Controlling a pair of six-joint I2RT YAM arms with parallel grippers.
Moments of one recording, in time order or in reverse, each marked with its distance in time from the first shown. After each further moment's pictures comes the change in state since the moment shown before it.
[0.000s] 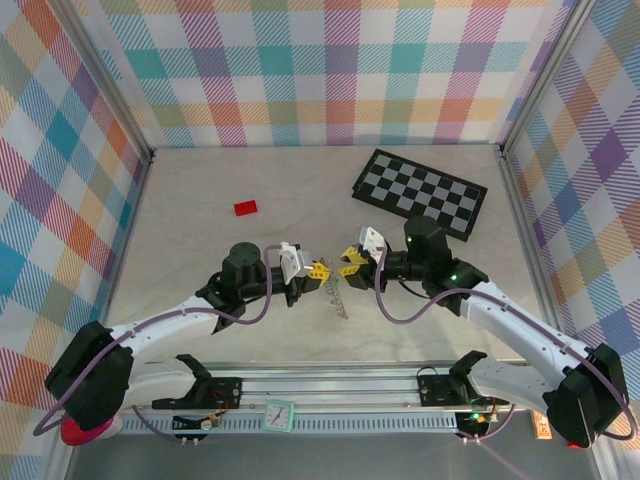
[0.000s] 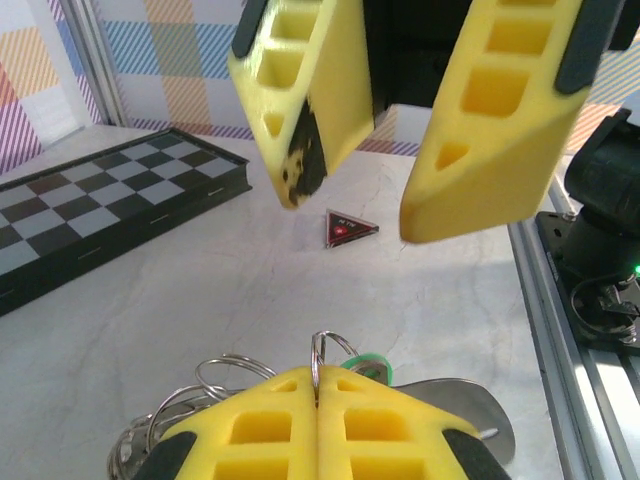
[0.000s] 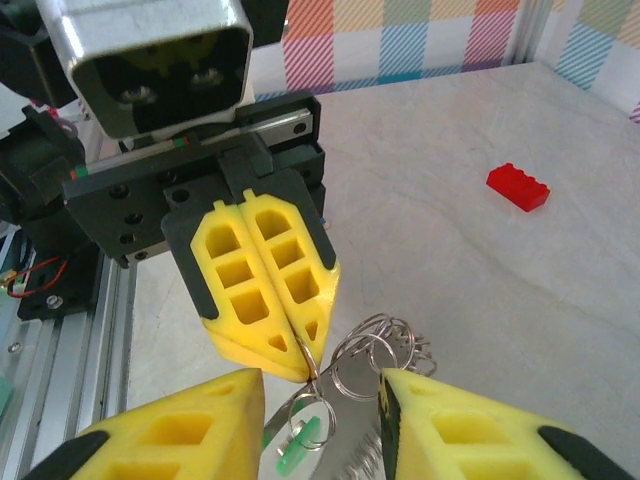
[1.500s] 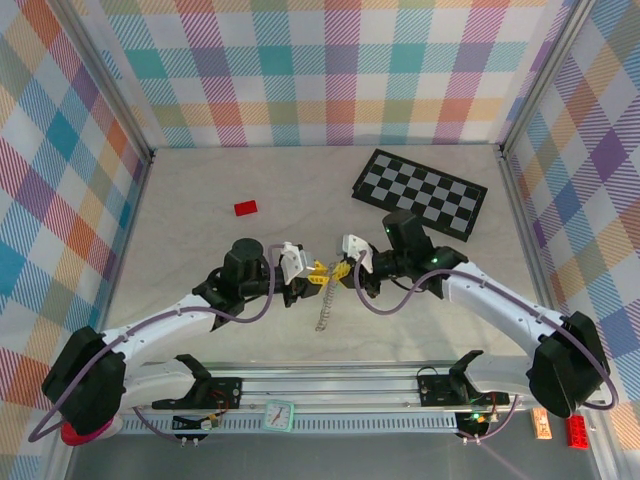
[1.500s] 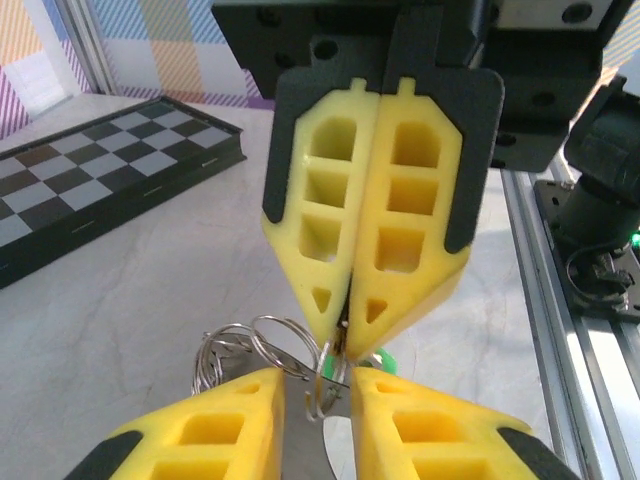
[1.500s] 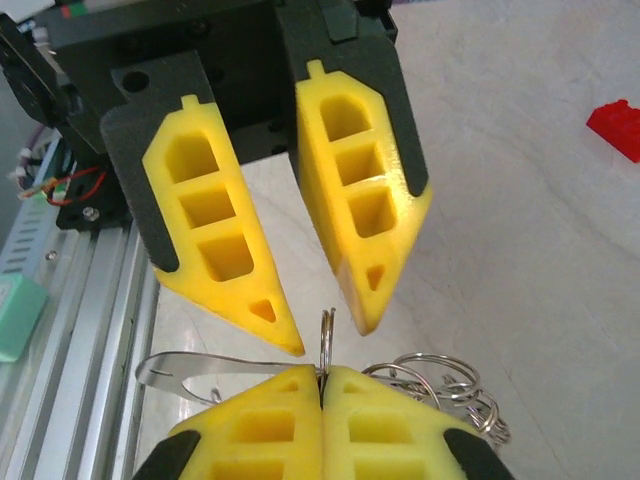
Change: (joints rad) left arm -0.002 -0.031 0.064 -0.217 -0.018 0.080; right arm 0.017 0.180 0.115 -0.200 -0.066 -0.204
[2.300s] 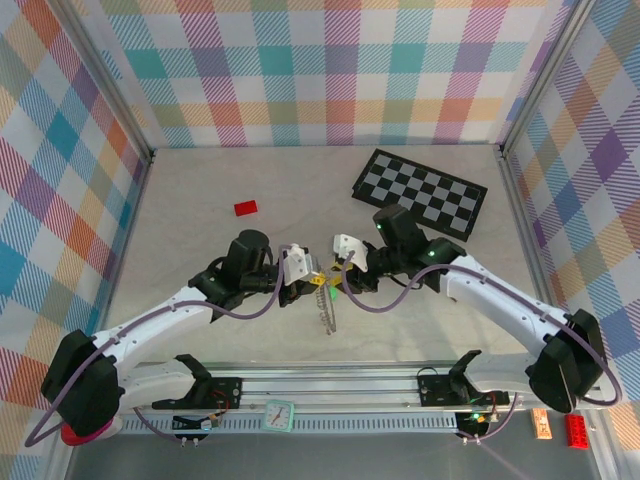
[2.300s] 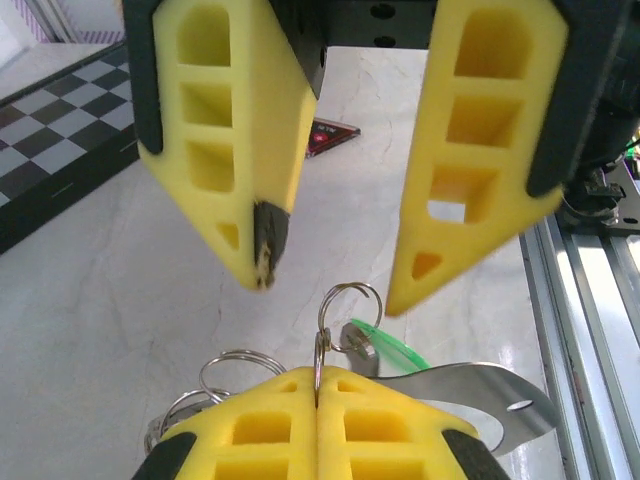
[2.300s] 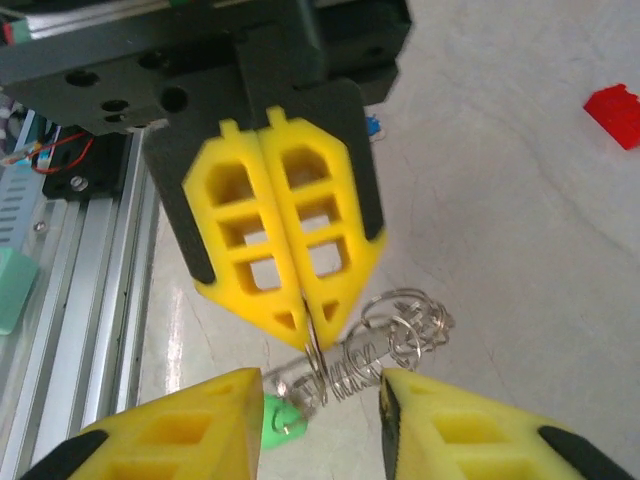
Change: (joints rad) left arm 0.000 -0.013 0.110 -0.300 -0.003 0.179; right arm 0.043 0.009 0.101 -0.150 0.105 -0.029
